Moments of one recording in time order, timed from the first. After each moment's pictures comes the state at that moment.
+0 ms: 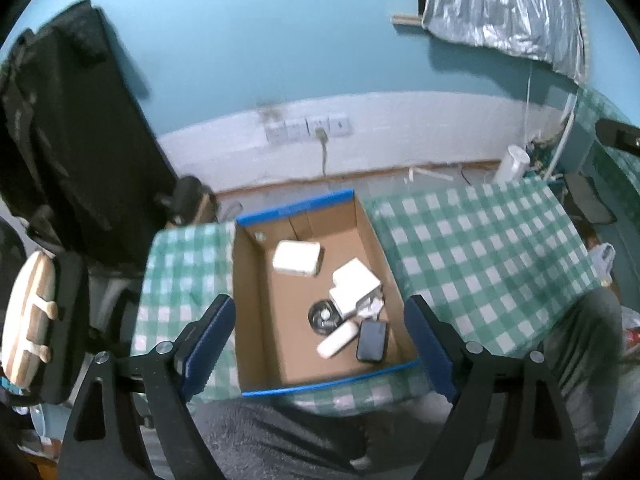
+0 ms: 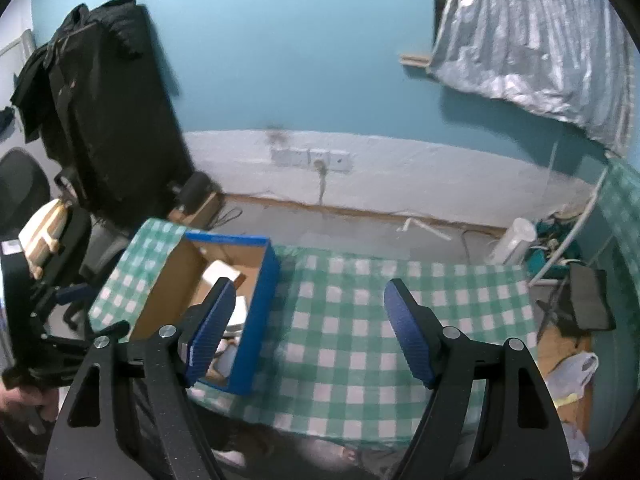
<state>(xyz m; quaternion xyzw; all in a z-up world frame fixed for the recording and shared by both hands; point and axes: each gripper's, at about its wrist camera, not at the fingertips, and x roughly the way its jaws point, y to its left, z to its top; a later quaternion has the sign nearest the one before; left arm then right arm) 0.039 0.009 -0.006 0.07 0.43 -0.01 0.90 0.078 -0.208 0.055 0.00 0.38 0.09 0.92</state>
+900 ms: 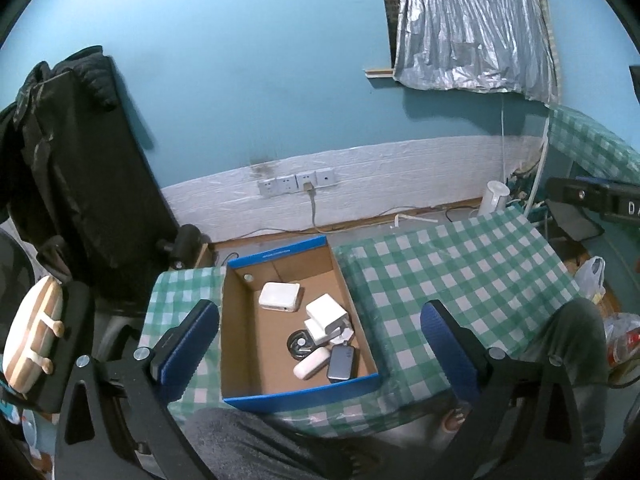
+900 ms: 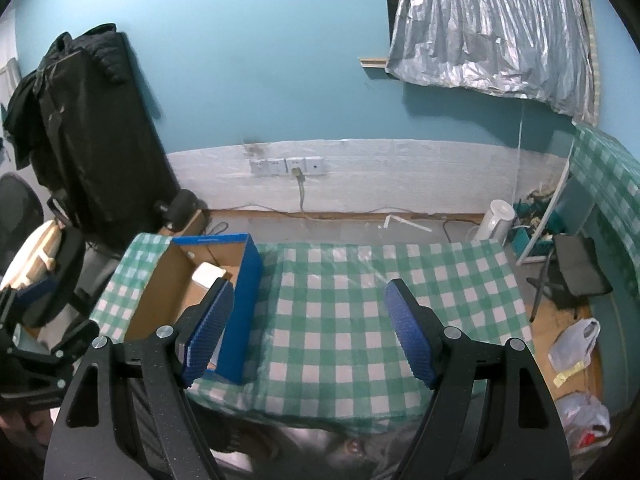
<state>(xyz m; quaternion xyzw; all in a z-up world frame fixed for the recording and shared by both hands) -0.026 -0.036 0.031 0.08 0.34 -0.03 0.94 0.028 -0.245 0.041 0.03 0.36 0.07 0.93</state>
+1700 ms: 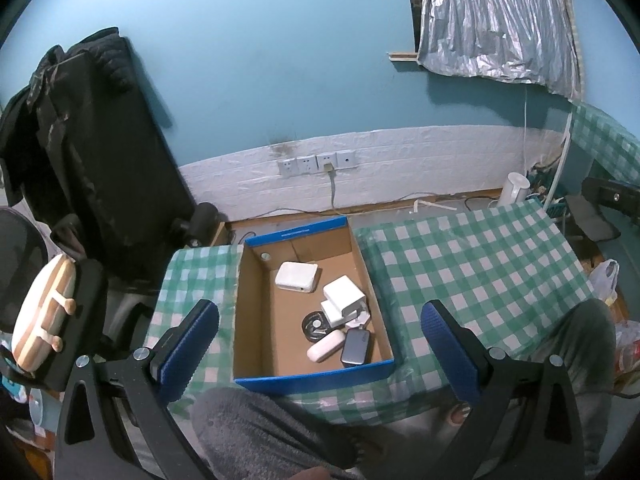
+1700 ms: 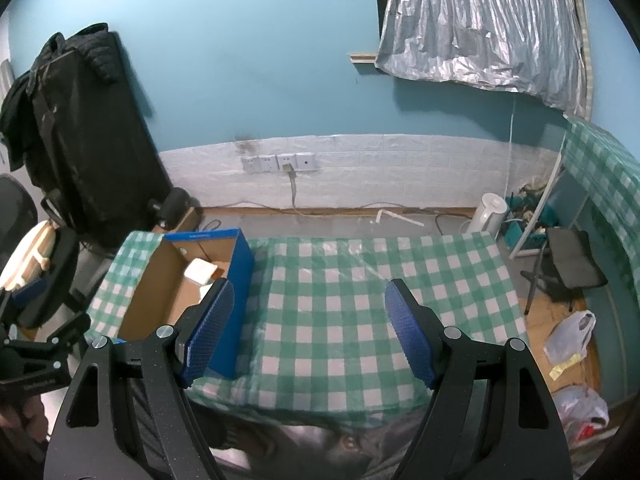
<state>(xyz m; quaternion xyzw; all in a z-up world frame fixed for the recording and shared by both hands) -0.021 -0.025 0.021 0.08 0.37 0.01 0.92 0.020 -0.253 0.040 0.04 0.37 0.06 0.93</state>
